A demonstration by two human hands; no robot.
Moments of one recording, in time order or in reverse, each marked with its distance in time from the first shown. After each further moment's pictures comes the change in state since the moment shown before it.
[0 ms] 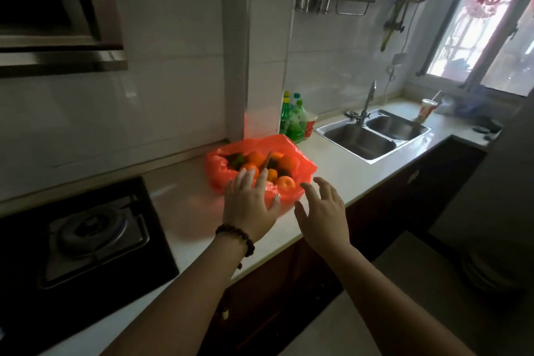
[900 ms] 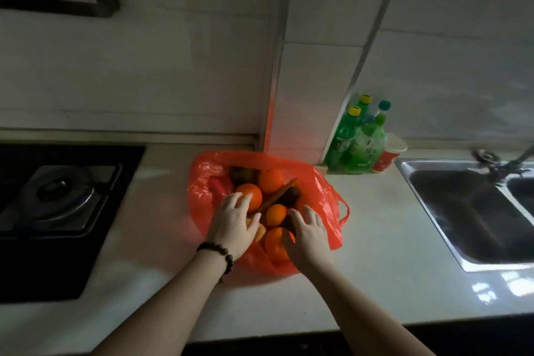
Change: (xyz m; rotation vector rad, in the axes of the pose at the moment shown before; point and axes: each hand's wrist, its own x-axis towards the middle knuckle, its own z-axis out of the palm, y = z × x) left_hand 0.197 -0.028 0.201 -0.015 0.033 -0.578; right_hand 0.279 0.140 0.195 0.192 -0.553 -0.384
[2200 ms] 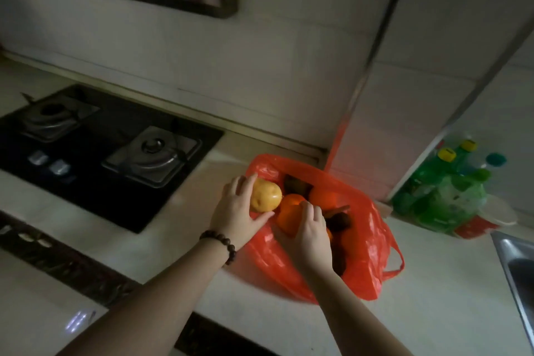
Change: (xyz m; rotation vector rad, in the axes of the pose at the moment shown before) left_hand -0.022 -0.007 -0.042 0.037 0.336 -0.284; right_hand 0.030 -0.051 -0.004 0.251 -0.001 -0.337
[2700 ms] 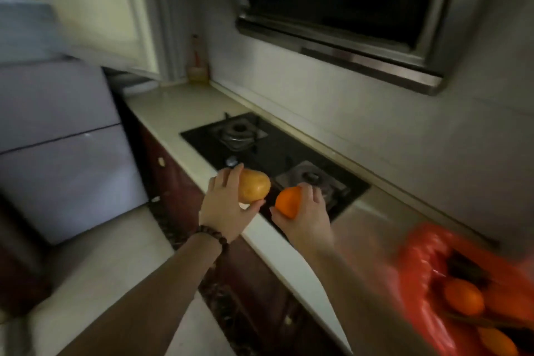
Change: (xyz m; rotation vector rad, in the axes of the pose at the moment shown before) left_hand -0.125 -0.217 -0.292 0.171 0.438 -0.348; right_hand -0.055 -0.342 0.124 0.167 -0.212 -0.437
